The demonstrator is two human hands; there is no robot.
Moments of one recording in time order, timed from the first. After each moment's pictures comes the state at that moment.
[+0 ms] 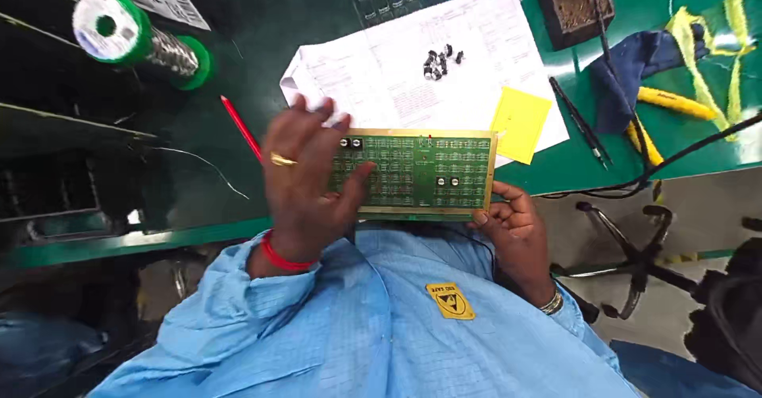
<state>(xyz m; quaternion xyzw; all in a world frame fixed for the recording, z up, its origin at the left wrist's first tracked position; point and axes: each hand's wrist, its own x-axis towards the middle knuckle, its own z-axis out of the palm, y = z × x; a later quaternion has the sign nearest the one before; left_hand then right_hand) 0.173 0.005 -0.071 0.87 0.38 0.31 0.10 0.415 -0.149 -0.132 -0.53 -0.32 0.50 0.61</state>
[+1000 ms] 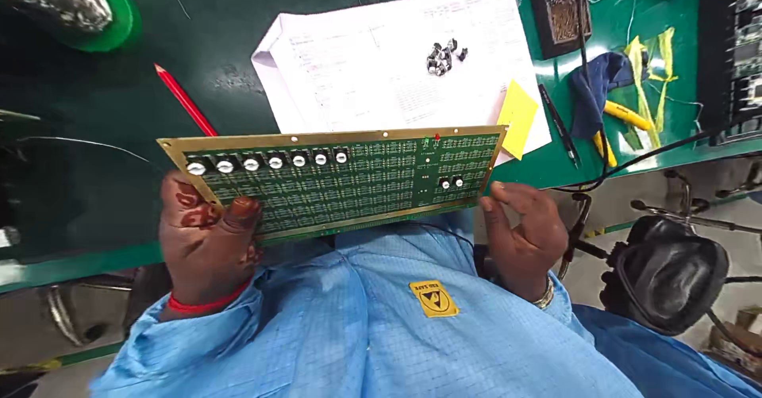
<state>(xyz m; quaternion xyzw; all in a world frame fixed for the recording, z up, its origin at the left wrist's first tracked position) 0.094 -0.012 -0.096 0.58 0.39 0.49 0.52 0.406 -0.131 -0.102 -0.65 -0.57 0.07 0.49</state>
